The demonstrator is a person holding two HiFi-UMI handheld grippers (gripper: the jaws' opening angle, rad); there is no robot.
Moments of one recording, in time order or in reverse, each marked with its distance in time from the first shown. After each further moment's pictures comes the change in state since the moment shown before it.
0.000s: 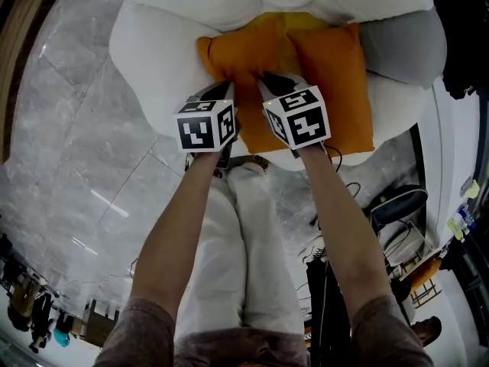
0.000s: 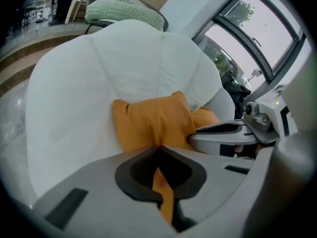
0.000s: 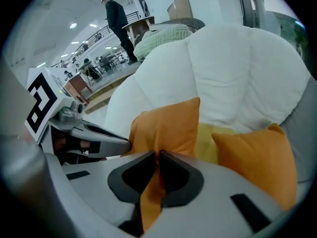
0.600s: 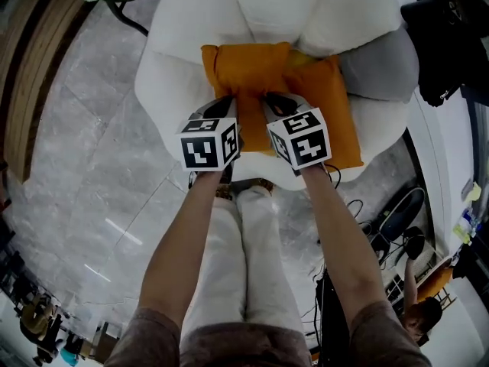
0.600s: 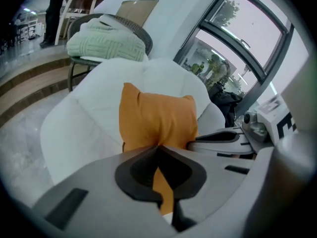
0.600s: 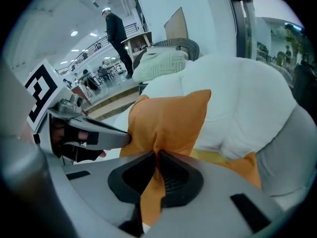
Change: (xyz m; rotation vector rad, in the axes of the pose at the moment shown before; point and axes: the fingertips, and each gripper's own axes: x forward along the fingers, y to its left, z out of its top) left arm -0.060 -0.045 0.091 0.117 -0.072 0.013; right arm -0.070 -0.004 0.072 0.028 -0.119 -0.031
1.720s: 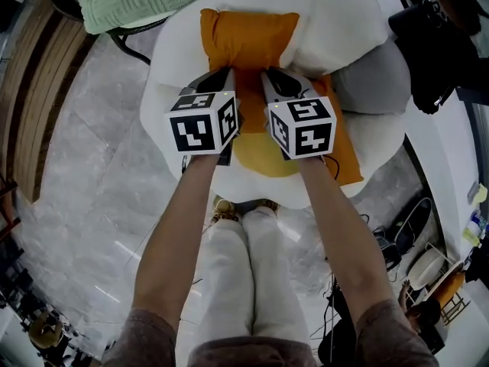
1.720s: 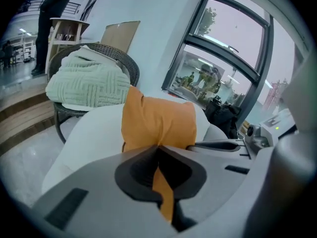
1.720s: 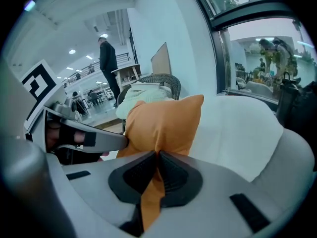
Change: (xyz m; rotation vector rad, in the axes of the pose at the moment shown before) left arm -0.008 -0.025 0.145 0.148 -0.197 0.006; right arm -0.030 -0.051 0.122 0.076 -0.347 -0.140
